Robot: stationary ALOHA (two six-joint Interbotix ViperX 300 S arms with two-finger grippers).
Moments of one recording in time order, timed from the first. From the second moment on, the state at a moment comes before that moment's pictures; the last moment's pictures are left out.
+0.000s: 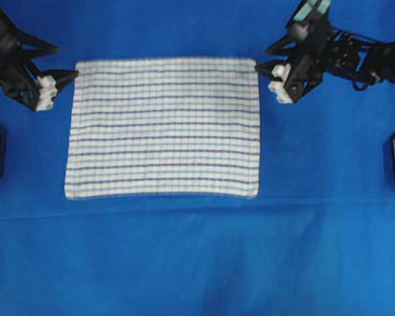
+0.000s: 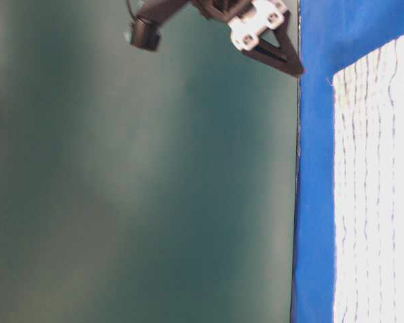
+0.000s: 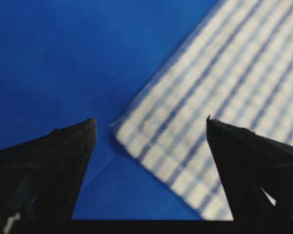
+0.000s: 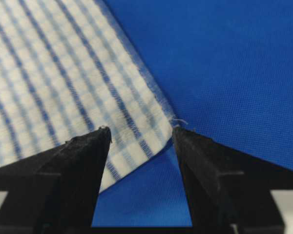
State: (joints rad) left arm 0.66 -0.41 1.31 -0.03 -0.28 -0.05; right arm -0.50 -0.04 0.89 0.01 -0.18 0.11
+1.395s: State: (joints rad) left arm 0.67 -0.11 1.18 -0.03 -0.26 -0.01; right arm -0.53 0.10 0.82 0.00 -0.20 0.10
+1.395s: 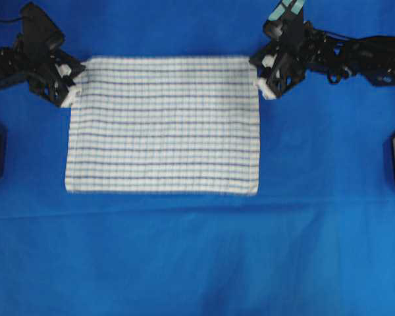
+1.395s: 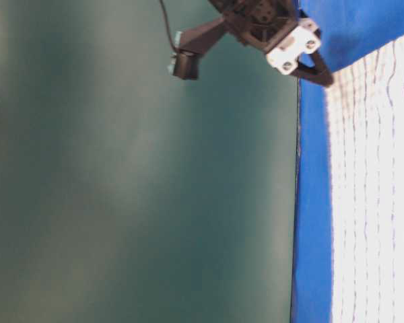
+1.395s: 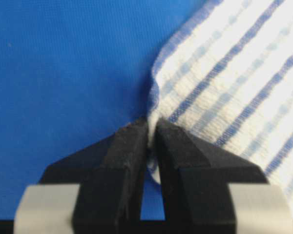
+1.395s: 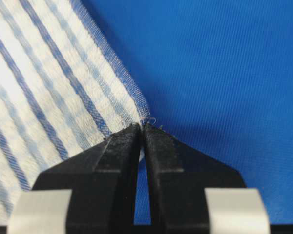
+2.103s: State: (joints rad) left arm 0.51 -0.29 1.20 -0.03 -0.15 -0.03; right arm -0.44 -0.02 0.87 0.00 -0.16 0.11
